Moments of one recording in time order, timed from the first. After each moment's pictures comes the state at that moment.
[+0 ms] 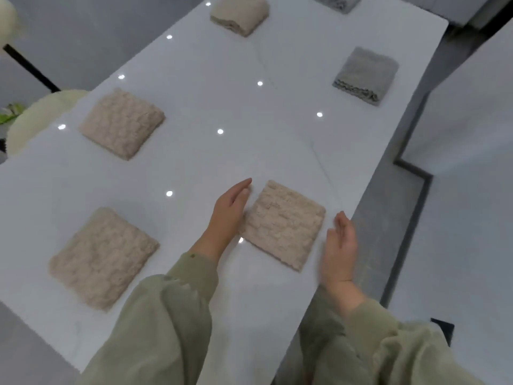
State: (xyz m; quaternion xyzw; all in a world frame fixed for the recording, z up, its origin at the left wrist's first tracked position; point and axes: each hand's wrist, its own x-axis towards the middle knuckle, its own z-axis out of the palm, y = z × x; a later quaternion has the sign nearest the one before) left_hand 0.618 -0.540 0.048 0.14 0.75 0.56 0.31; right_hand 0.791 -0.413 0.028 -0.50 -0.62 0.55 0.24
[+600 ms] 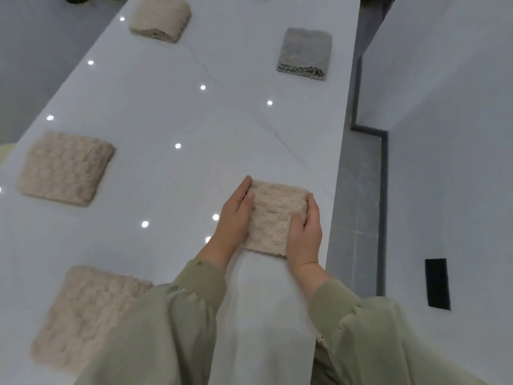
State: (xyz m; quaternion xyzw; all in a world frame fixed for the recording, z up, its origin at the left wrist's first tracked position) left_hand 0.614 -0.512 0.037 0.25 0.70 0.53 0.41; right_hand 0.739 -0.463 0.033 -0.56 -0.57 0.52 0.31
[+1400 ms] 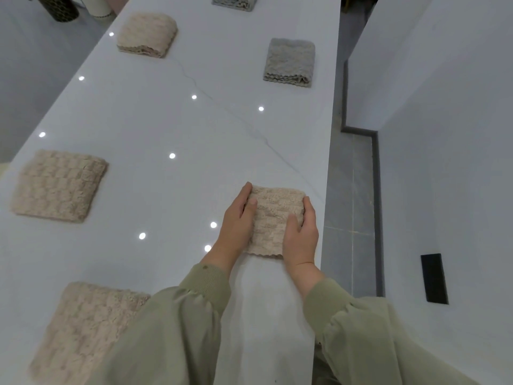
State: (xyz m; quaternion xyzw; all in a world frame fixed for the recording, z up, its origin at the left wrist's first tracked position) left_hand 0.623 -0.499 0.036 0.26 0.70 0.52 0.41; right_hand 0.740 -0.456 0.027 -0.58 -0.56 0.50 0.32
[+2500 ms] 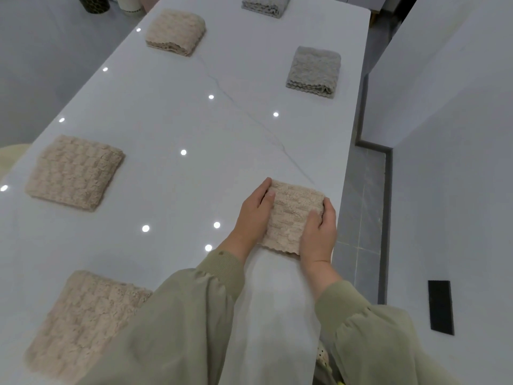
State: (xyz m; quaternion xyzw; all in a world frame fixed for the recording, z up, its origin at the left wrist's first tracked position) left_hand 0.616 -0.471 0.040 0.23 0.69 0.55 0.42; right_hand 0.733 -0.425 0.027 -0.59 -0.55 0.49 0.33
